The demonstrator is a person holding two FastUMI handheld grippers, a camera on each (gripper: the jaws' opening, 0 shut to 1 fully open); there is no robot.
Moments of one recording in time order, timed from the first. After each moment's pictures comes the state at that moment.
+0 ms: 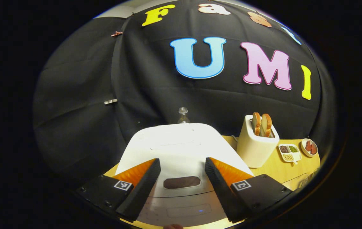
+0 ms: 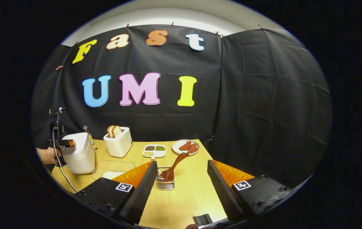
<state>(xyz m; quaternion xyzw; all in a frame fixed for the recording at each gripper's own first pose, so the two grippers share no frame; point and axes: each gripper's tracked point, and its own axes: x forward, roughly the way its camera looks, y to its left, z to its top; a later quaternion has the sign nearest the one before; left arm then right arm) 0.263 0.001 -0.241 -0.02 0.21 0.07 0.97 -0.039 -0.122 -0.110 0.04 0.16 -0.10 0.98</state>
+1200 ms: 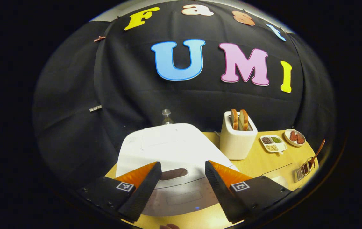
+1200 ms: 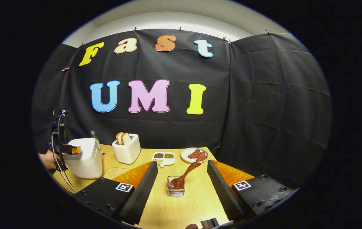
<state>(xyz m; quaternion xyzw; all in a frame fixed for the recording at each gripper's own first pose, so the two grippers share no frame) 0.231 -0.023 -0.208 0.01 0.20 -0.01 0.98 -0.019 -0.087 -0.086 0.04 0.13 -0.07 0.99</state>
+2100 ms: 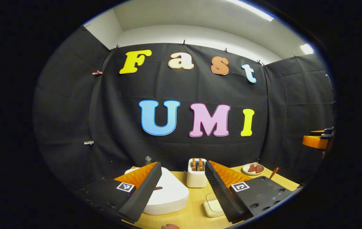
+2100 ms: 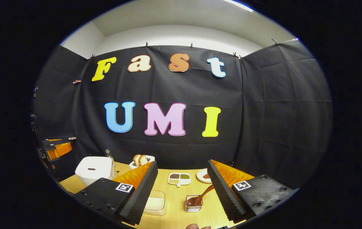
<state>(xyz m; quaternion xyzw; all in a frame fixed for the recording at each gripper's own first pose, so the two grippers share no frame) 0.064 -0.058 -0.017 -0.04 0.01 -0.11 0.99 0.005 -0.030 -0.001 0.04 0.04 -0.02 1.00</state>
